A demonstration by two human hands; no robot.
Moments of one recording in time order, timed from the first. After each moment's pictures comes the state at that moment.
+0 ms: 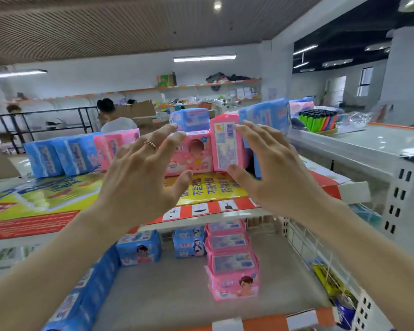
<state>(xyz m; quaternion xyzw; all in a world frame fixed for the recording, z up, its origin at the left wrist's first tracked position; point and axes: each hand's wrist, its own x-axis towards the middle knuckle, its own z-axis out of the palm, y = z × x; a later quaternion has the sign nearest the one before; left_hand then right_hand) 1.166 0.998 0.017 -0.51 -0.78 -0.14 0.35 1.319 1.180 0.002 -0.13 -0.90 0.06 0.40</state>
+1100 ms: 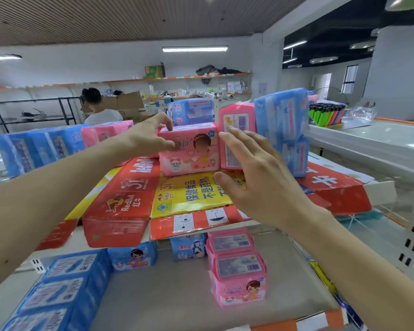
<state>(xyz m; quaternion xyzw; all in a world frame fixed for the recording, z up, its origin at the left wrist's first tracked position) 1.005 1.079 0.048 -0.48 -0.83 -0.28 0.03 1.261 1.169 -0.019 -0.14 -0.91 0.05 0.38</state>
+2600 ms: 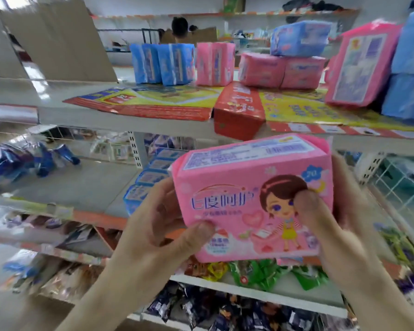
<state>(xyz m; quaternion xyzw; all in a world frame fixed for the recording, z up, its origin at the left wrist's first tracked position) 1.222 0.784 -0.121 -0.37 -0.65 -0.66 -0.10 1.311 0.996 -0.115 0.09 -0.69 0.61 0.37</state>
